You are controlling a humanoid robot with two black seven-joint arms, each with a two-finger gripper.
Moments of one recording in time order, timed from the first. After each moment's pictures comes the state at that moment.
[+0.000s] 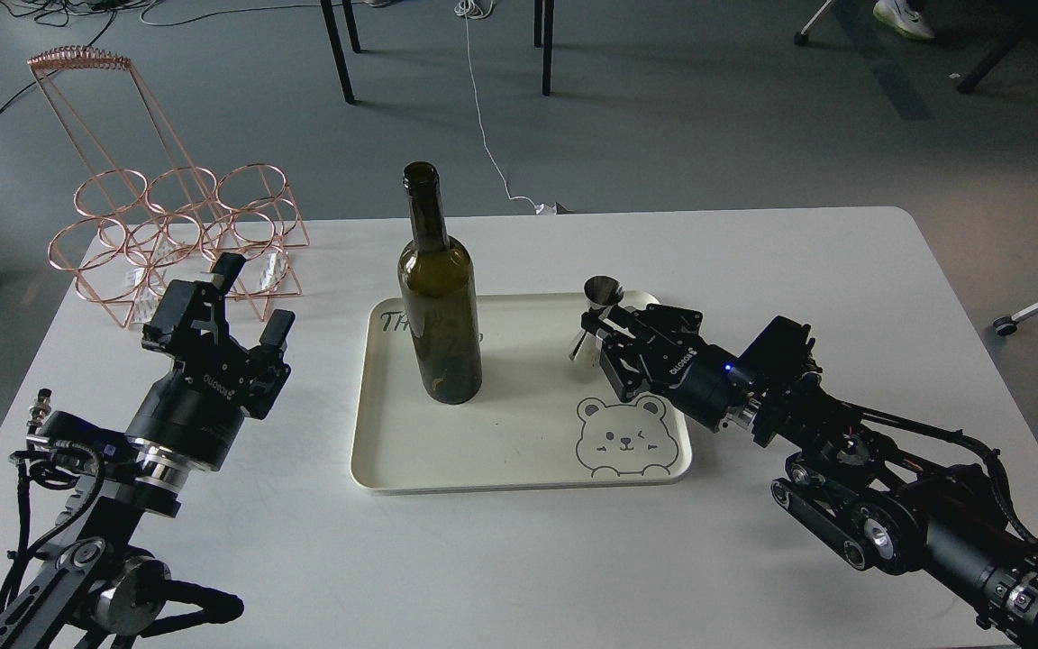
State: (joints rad) left arm 0.12 0.22 -1.35 -1.53 0.96 -0.18 -0.35; right arm 0.55 -0.19 0.69 0.78 -2.18 -0.49 0.49
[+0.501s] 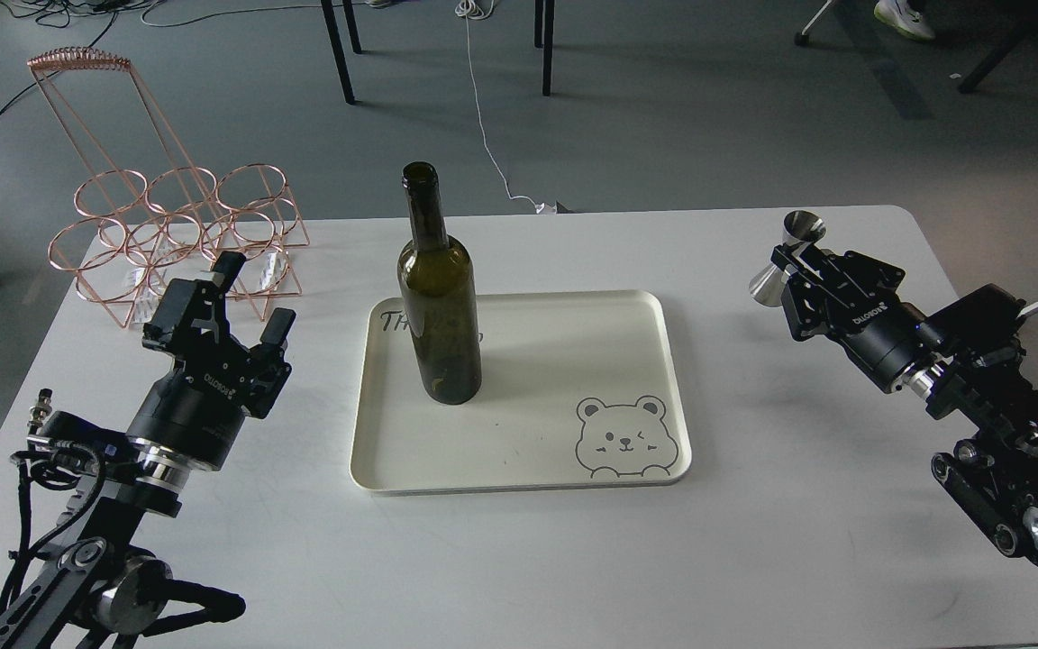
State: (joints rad) left arm 0.12 0.21 -1.35 -1.53 0.96 -0.18 -0.36; right arm 0.43 -0.45 0.90 0.77 -2.18 -0.49 0.49
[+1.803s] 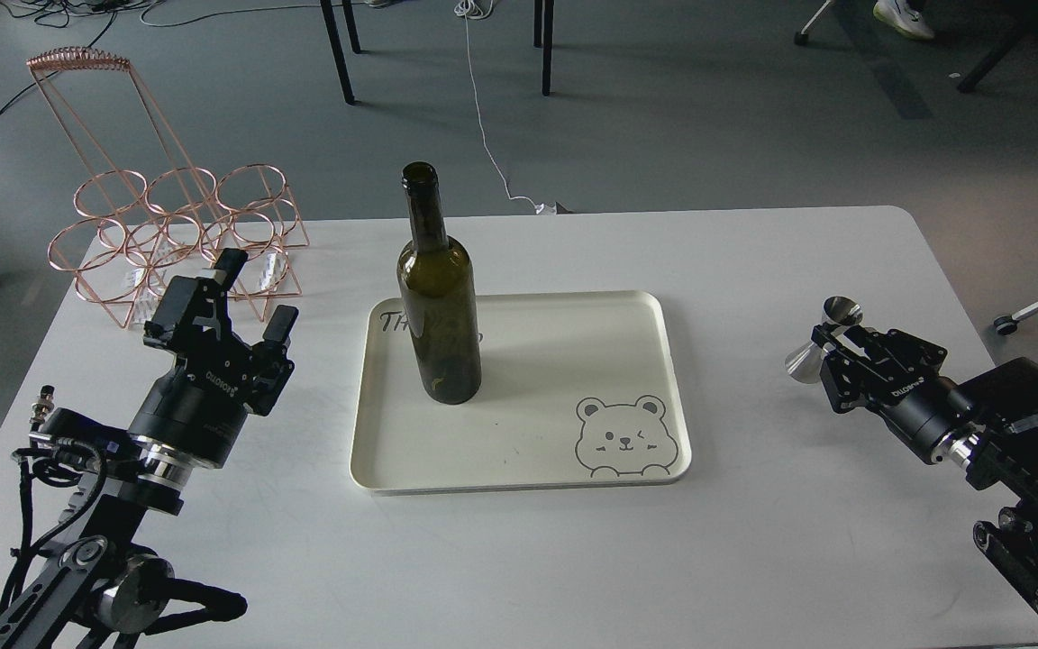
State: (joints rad) left arm 0.12 0.21 -1.35 -1.54 0.96 -0.18 -0.36; right arm 0.33 -0.47 0.90 0.72 -2.18 -0.49 0.49
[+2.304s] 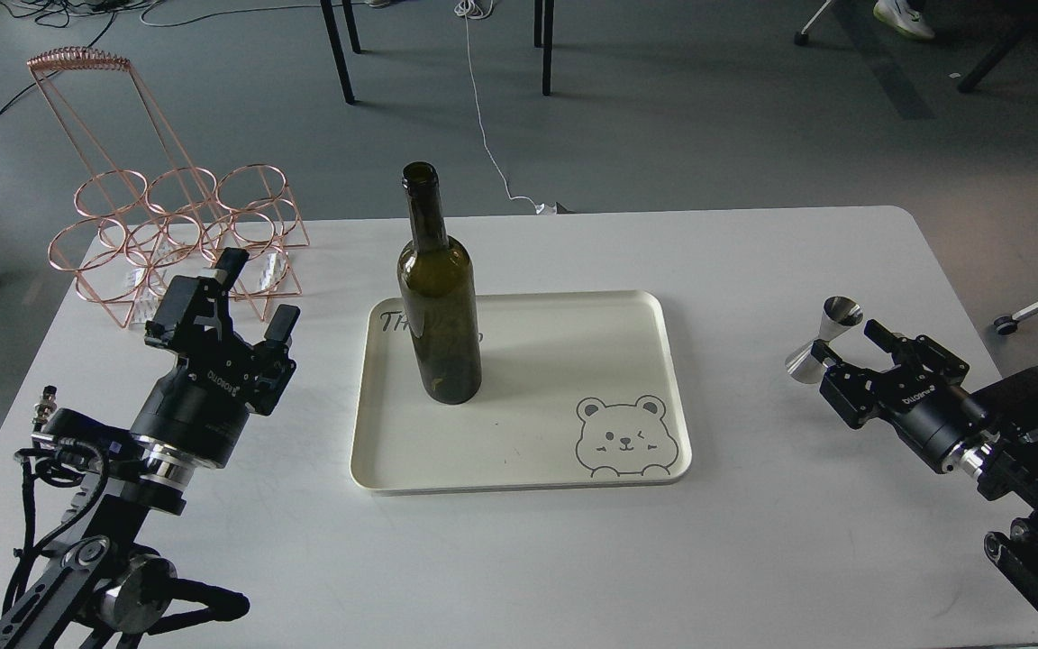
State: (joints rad) left arm 0.12 0.20 -1.35 -1.54 0.96 -0.18 -0.35; right arm 0.27 -0.53 0.89 0.79 -2.11 -0.49 0.49
